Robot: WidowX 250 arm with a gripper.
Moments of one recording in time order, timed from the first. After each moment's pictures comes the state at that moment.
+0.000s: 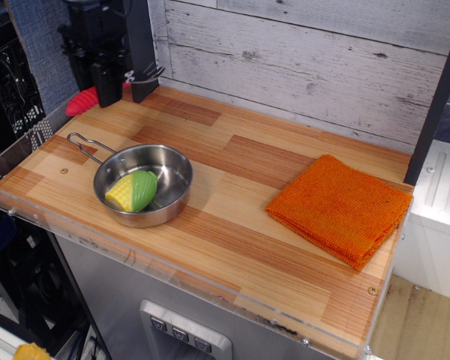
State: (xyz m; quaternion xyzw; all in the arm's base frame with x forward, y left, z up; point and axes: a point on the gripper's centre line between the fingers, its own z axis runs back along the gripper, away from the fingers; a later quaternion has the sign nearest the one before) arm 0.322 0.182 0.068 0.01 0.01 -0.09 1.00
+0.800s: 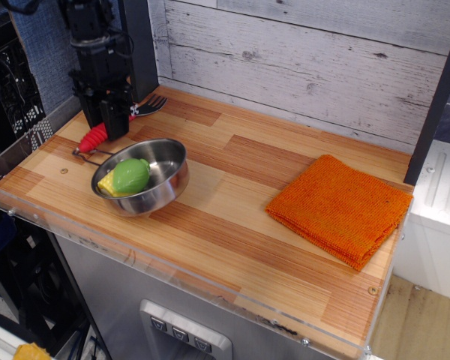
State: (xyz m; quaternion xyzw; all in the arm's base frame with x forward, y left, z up) arm 0.324 0.185 0.014 -0.04 0.04 -0.07 1.00
